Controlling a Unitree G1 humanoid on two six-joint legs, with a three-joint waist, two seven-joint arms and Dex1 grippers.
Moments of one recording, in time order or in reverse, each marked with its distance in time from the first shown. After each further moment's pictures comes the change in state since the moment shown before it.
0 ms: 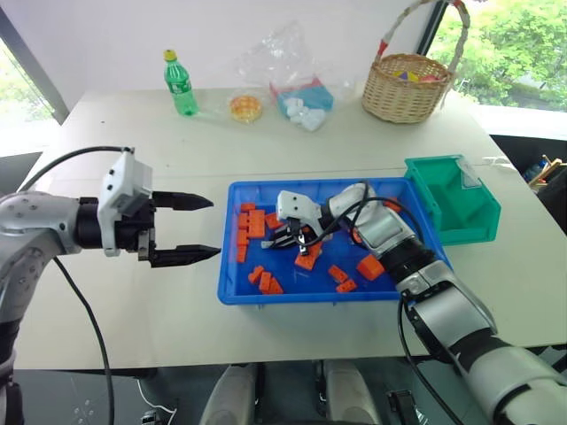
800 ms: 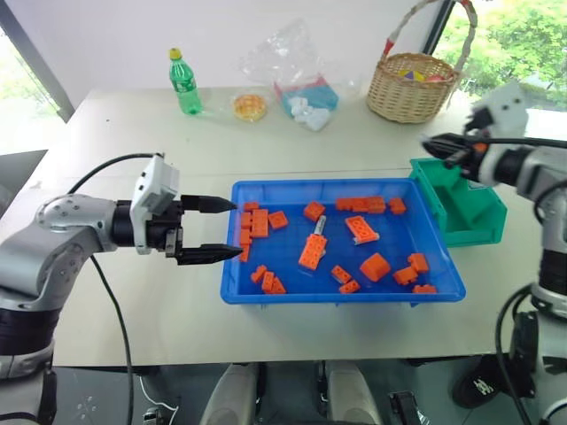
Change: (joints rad) left arm -0.096 -0.144 -0.128 0.067 0.023 -0.015 0.000; right arm 0.287 -0.517 -0.764 -0.652 0.206 0.707 -0.444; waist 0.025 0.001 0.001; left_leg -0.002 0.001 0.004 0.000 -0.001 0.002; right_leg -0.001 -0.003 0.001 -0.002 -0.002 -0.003
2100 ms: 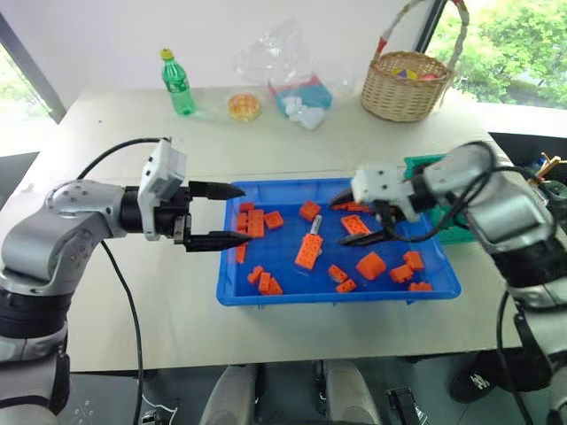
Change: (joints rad) left arm -0.060 -0.013 -0.012 0.000 0.006 0.020 0.008; right arm -0.289 0.042 0.798 0.270 -0.075 -0.791 0.671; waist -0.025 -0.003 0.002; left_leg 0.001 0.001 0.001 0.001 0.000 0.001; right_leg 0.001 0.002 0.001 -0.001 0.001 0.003
